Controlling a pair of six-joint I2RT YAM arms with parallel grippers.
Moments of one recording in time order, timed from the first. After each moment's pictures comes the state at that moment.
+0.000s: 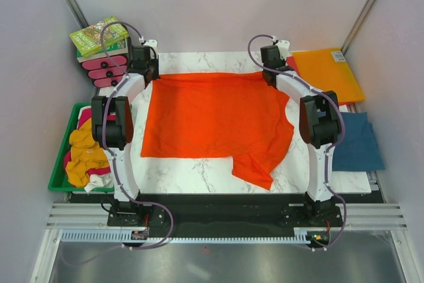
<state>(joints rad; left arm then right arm) -0.05 2.13 1.66 -0.12 -0.07 0.04 0.26 2.21 1.77 -0.21 0.58 0.32</state>
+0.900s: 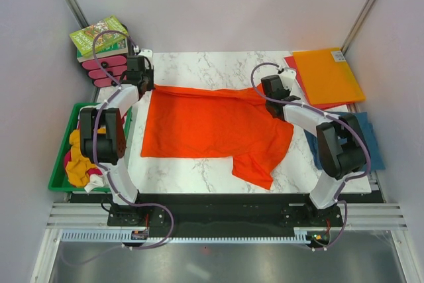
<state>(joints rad) -0.03 1.88 1.35 -0.10 -0.08 0.07 0.36 1.77 1.12 -0.12 0.61 0.50</state>
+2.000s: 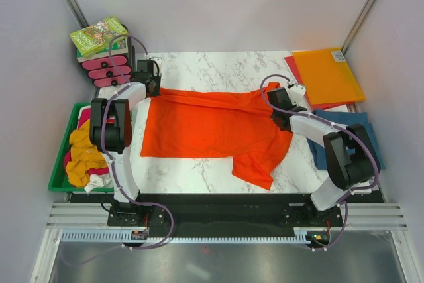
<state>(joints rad) -0.06 2.05 1.45 -0.19 -0.11 0.11 0.34 1.63 0.93 -0.18 0.57 0.69</state>
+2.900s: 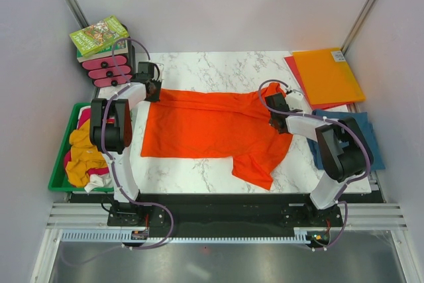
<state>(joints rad) -0.06 2.05 1.44 -0.31 -0.10 0.15 0.34 1.73 0.90 -0.16 0.54 0.74</state>
